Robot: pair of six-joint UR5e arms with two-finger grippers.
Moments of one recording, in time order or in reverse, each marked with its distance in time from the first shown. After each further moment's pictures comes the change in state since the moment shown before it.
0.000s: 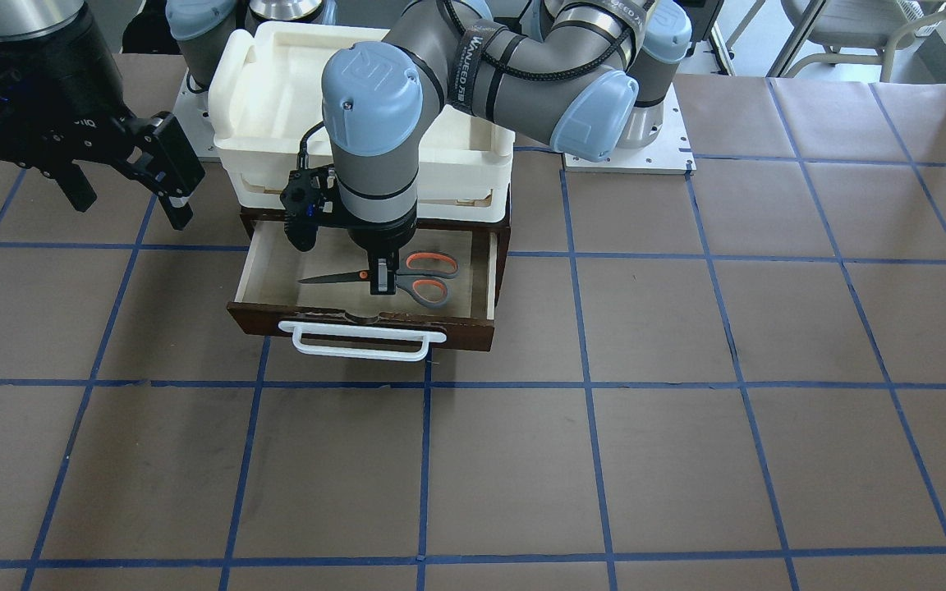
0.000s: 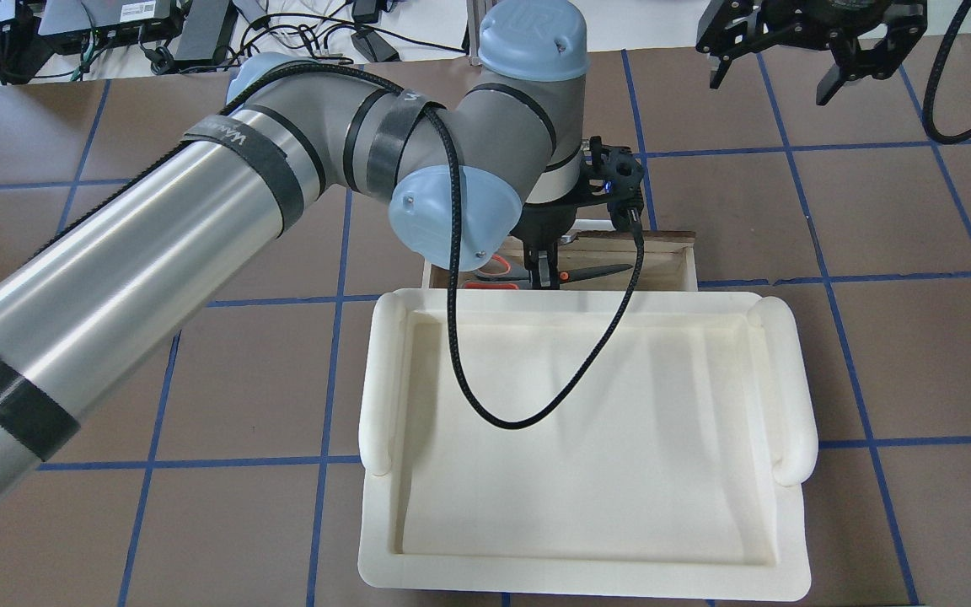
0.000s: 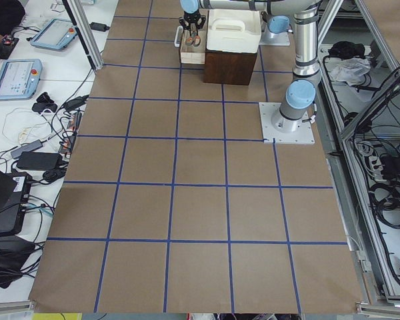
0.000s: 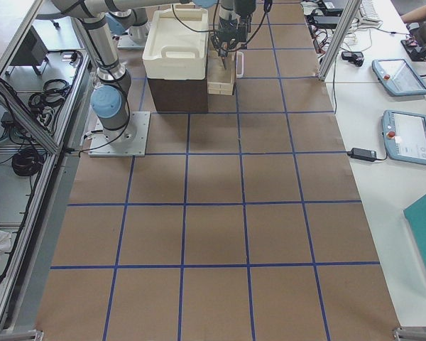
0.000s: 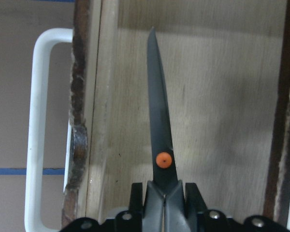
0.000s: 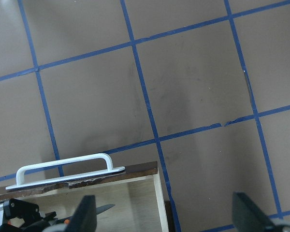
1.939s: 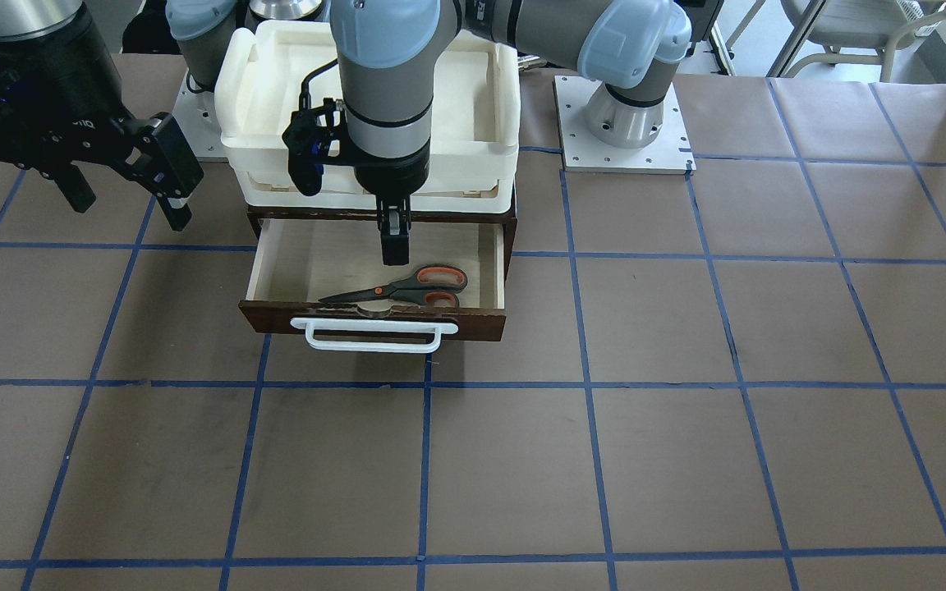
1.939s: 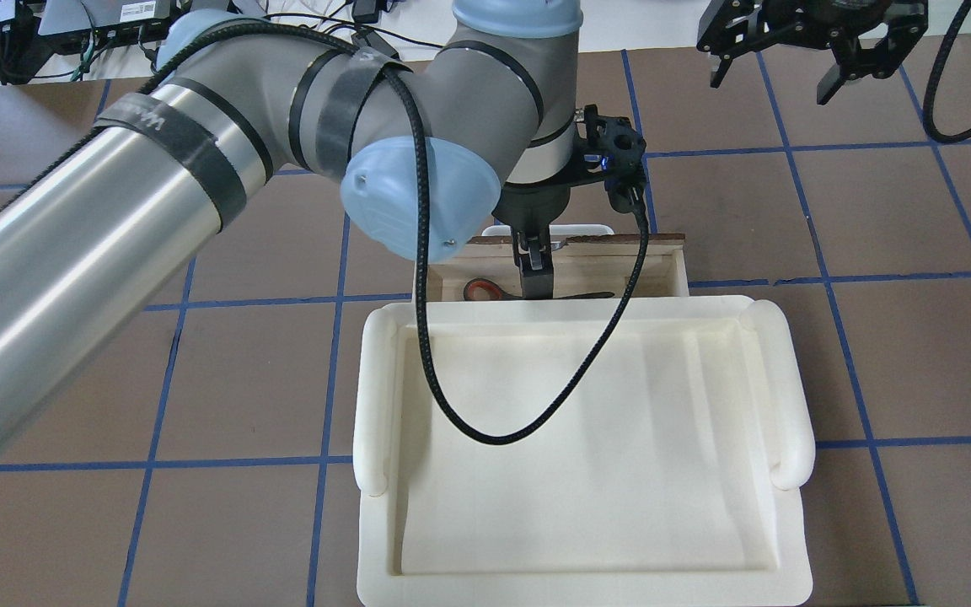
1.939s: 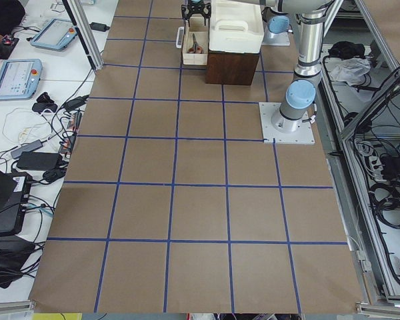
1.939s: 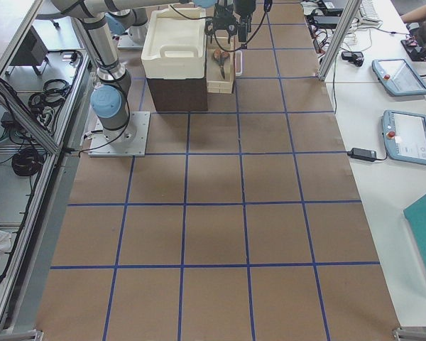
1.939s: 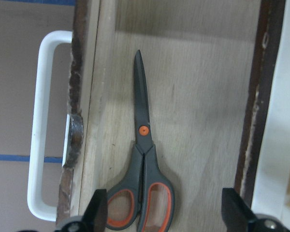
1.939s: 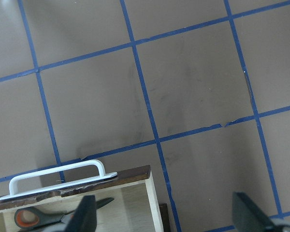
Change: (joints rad) left arm 0.015 0.116 0.057 -0.157 0.012 -0.032; right arm -0.001 0.000 0.000 -0.003 0.002 0.000
